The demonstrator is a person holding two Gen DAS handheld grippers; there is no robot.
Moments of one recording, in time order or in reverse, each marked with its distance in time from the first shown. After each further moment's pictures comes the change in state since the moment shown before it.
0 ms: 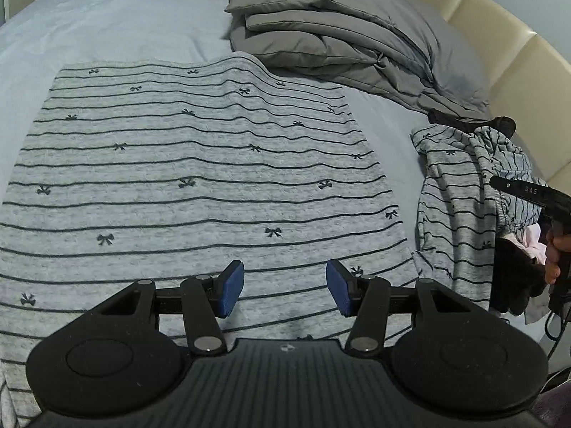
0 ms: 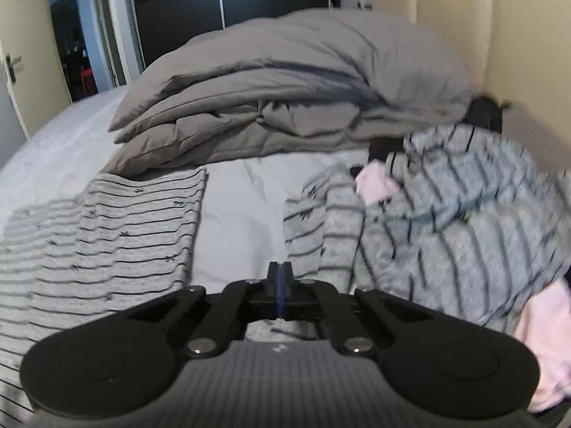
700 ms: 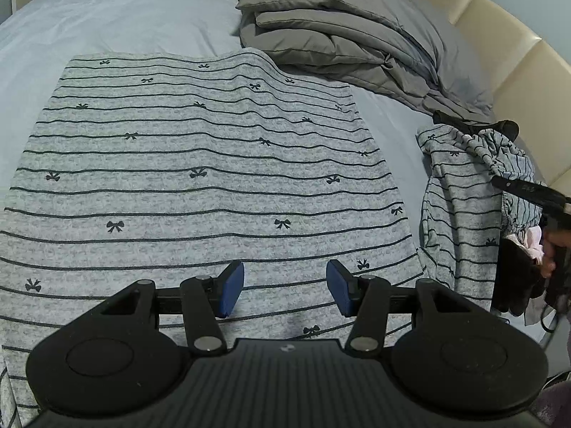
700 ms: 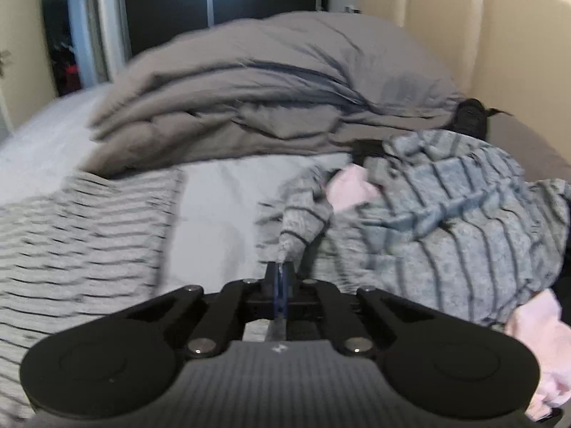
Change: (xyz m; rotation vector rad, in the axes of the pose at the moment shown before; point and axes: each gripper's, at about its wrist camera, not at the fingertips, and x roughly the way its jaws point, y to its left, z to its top) left arm -0.006 0.010 -0.007 -0.023 -0.005 0.005; right arm 0.002 -0.009 0.001 0.023 0.004 0.028
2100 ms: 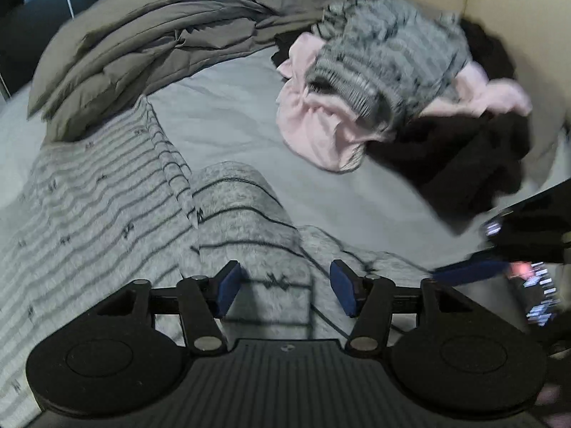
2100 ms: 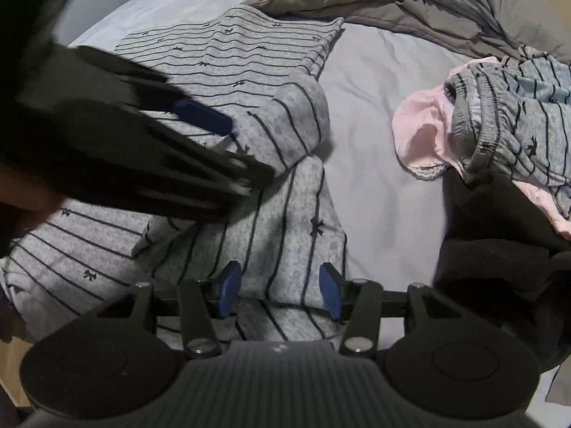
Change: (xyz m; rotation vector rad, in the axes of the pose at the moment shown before) left arm 0.109 -0.220 -0.038 0.681 0.032 0.039; right arm -0.072 0.034 -0.125 -0.298 0.372 0.285
